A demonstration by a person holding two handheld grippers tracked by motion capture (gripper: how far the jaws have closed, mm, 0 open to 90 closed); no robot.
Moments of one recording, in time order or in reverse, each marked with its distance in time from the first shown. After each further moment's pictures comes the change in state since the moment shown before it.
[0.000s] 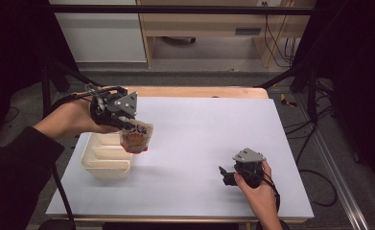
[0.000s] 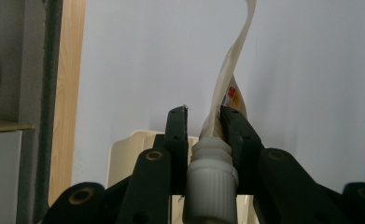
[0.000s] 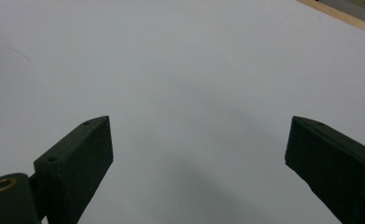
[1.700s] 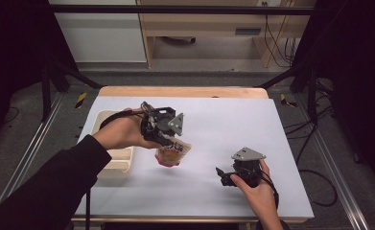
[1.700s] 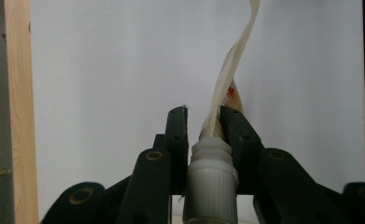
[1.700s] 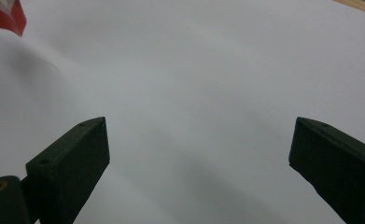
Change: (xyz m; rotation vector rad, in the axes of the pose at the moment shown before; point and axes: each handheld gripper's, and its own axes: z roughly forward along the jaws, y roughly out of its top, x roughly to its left) left arm -0.024 0.083 0.066 -0.021 -0.091 0.100; right arm 0.004 0.005 0.001 0.005 0.075 0.049
